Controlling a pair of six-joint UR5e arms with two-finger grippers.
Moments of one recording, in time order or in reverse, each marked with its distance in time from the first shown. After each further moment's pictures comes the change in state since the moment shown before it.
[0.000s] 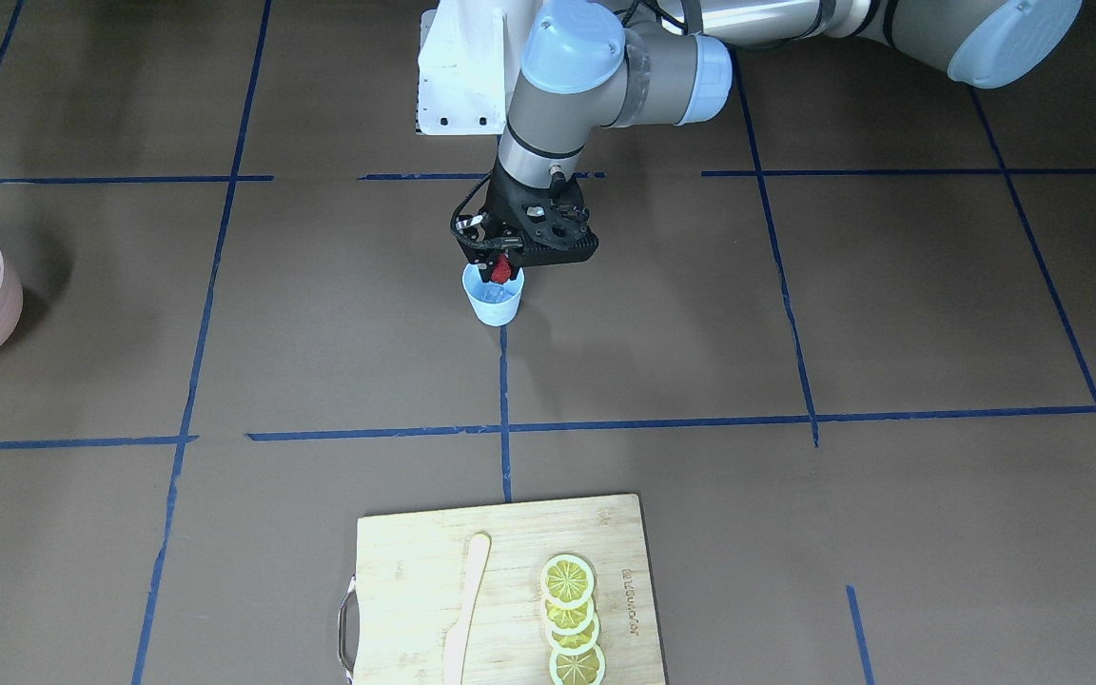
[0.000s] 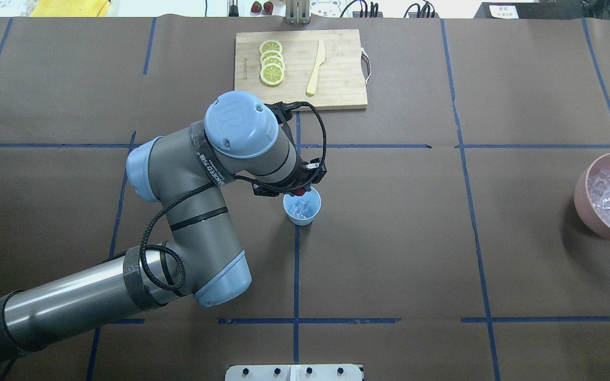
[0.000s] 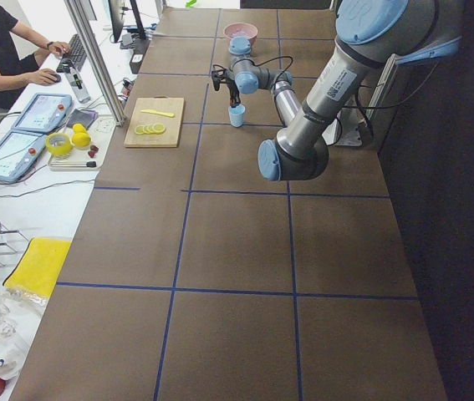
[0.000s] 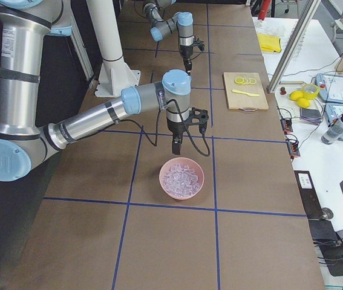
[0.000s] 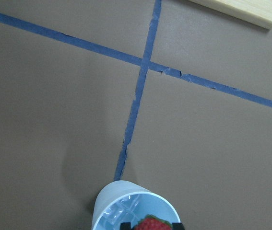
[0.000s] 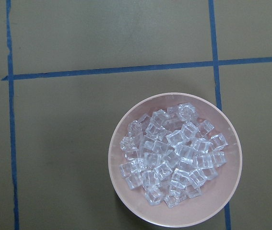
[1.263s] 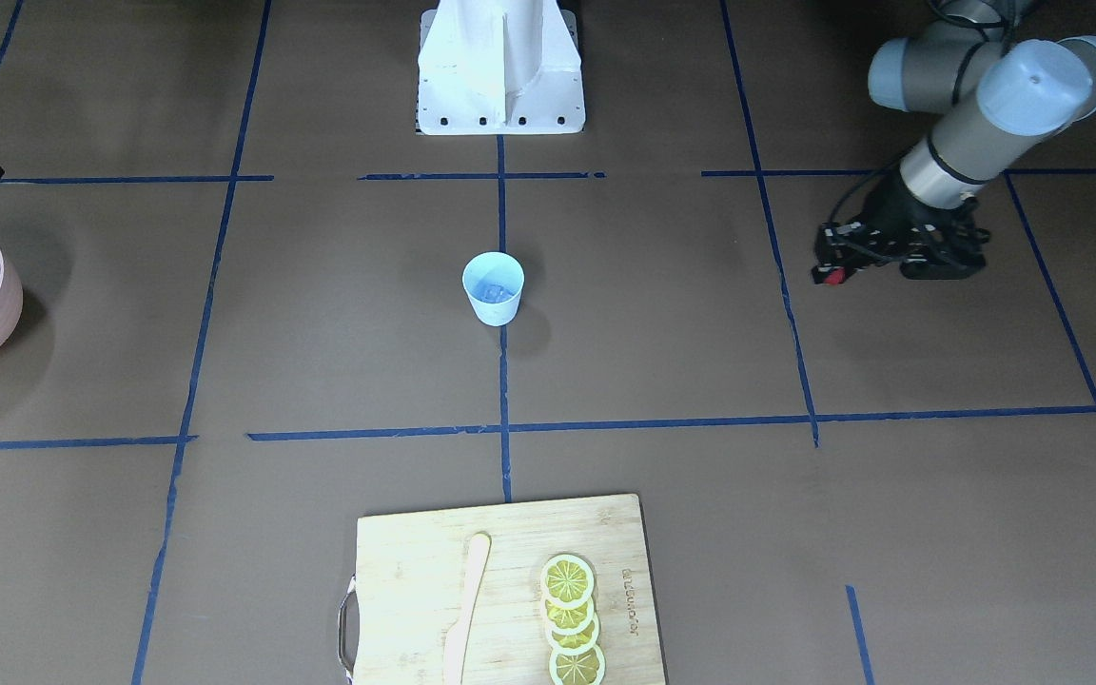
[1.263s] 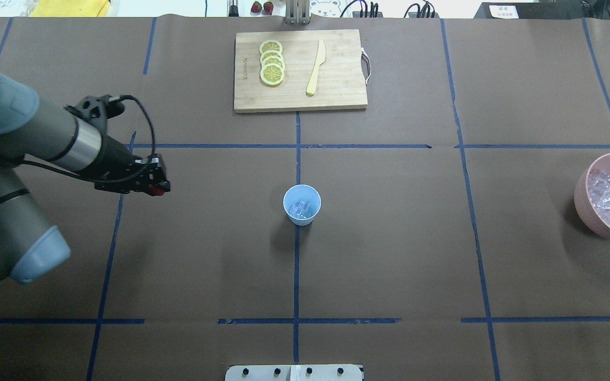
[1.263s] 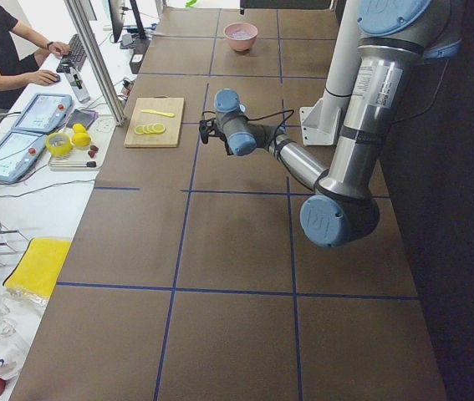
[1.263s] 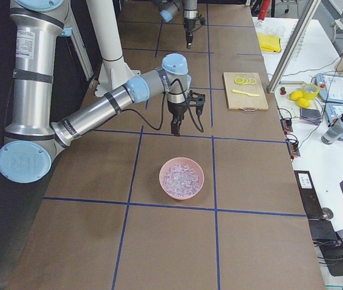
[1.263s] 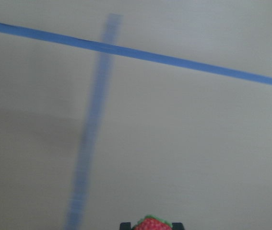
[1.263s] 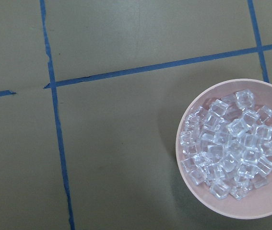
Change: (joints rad) left arm -0.213 0.461 -0.254 -0.214 -0.301 0.129; right arm -0.189 0.024 0.078 0.076 -0.078 0.336
